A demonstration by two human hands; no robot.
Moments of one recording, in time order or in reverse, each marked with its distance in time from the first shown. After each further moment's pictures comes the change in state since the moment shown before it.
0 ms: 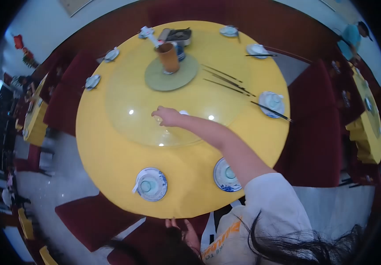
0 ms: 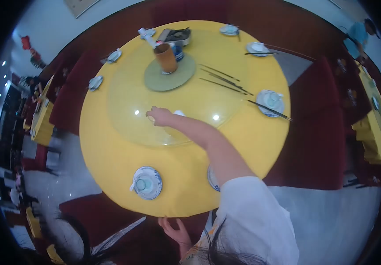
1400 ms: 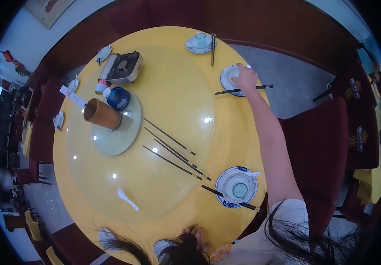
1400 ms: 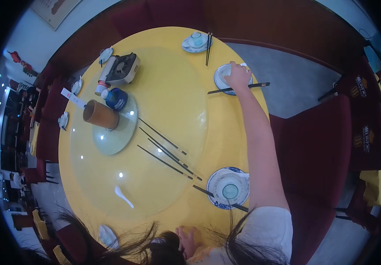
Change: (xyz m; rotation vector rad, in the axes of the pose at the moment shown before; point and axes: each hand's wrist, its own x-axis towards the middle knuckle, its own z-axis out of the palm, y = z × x) left_hand 0.018 0.198 0.376 0.840 -0.959 0.365; right_hand -0.091 0.571 -0.367 -0.518 0.570 0.779
